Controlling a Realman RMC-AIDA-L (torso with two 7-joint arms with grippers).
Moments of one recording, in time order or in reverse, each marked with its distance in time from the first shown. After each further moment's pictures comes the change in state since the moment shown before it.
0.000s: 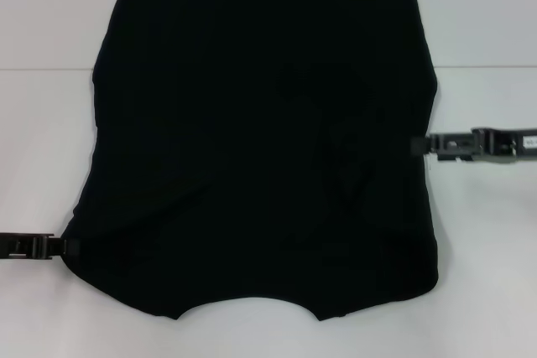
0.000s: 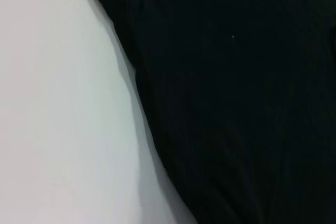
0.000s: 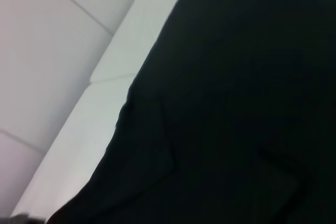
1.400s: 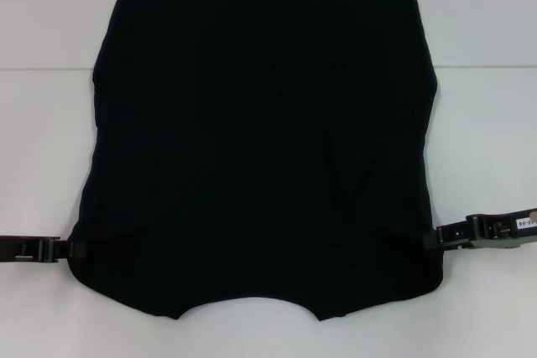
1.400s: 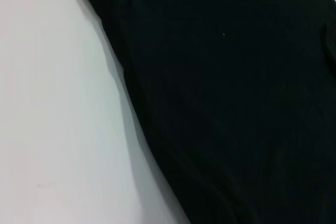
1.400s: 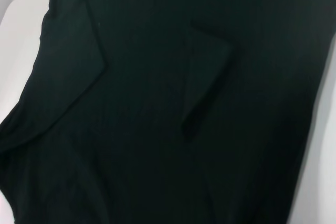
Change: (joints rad) left arm 0.000 0.001 -0.006 -0.033 -0.012 -0.008 0.030; right arm -0.026 0.049 -0.005 0.031 -0.249 0.025 0.109
